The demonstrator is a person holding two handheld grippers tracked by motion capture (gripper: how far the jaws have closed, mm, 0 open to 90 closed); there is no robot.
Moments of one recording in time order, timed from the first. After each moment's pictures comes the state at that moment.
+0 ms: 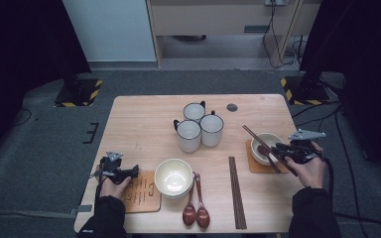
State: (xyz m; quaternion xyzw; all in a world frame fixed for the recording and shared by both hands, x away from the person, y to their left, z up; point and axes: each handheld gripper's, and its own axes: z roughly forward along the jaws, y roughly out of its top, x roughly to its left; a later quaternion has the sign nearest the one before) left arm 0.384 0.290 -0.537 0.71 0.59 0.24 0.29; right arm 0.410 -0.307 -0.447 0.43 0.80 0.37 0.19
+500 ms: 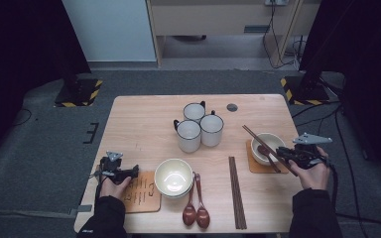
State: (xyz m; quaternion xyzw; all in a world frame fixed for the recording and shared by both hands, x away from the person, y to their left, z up) left arm 0.384 0.290 -0.537 0.71 0.59 0.24 0.29; right arm 0.389 -0.309 -0.440 0.45 0.78 0.37 0.21
